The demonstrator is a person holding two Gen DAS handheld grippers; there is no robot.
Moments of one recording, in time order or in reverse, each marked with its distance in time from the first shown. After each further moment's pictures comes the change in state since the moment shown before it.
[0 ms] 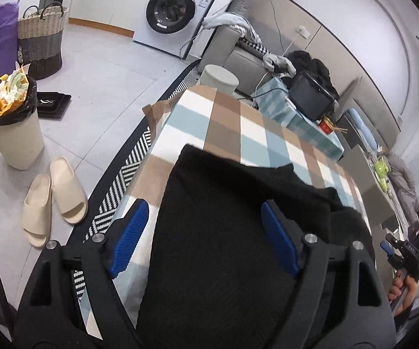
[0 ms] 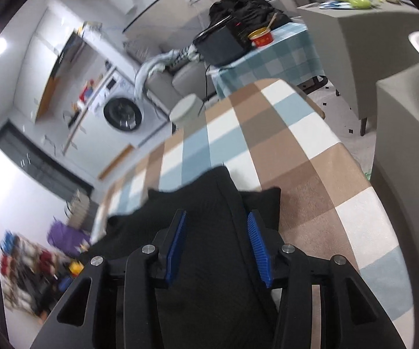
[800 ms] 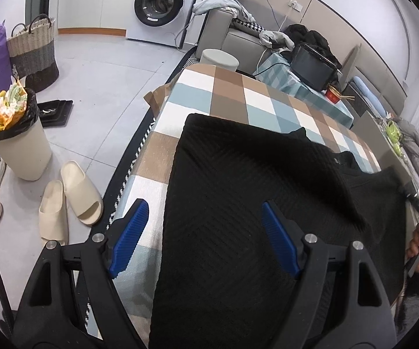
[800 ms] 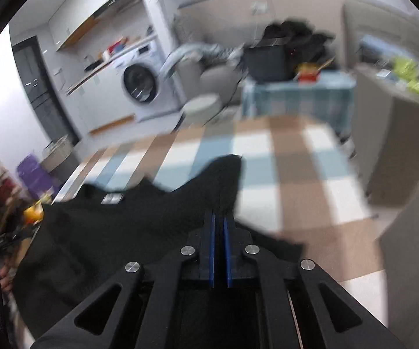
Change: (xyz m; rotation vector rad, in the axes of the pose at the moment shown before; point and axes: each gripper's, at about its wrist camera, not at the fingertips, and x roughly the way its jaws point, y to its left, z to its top) left arm 0.021 -0.006 -0.020 0.139 0.064 0.070; right arm 0.025 0.044 0.006 -0.387 -0.106 -0.128
